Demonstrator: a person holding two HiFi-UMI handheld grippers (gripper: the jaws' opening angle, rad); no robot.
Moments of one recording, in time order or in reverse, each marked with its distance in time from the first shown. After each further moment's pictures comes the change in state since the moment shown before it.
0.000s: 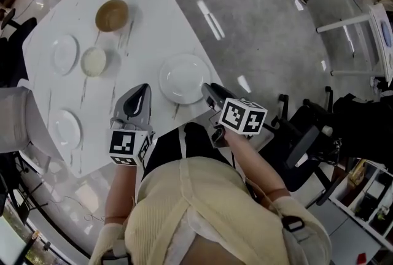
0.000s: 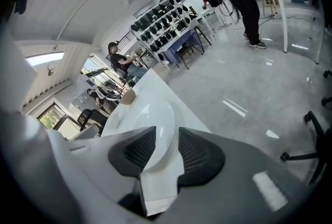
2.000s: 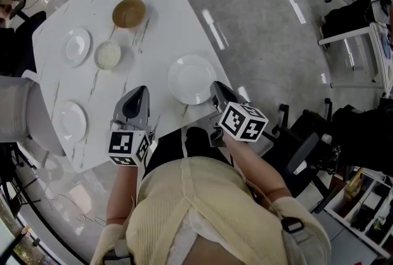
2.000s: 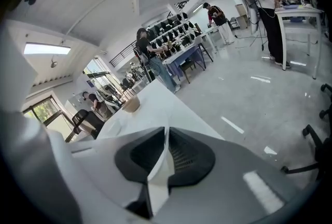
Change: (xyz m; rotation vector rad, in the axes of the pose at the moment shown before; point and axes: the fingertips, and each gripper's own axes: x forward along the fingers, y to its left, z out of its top) left arm -0.038 0.027 -0.002 -0.074 -0.047 0.092; right arm -0.011 0.028 0.016 -0.094 -0.152 -0.040
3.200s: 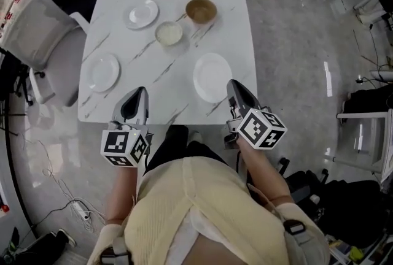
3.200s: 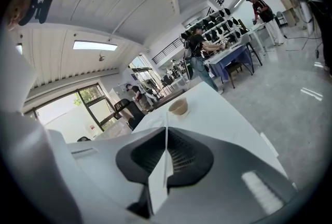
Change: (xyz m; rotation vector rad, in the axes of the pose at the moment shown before) left arm -0.145 0.043 -0.003 -0.162 -0.173 0.434; right arm -0.006 0.117 0.021 -0.241 0.017 0.424
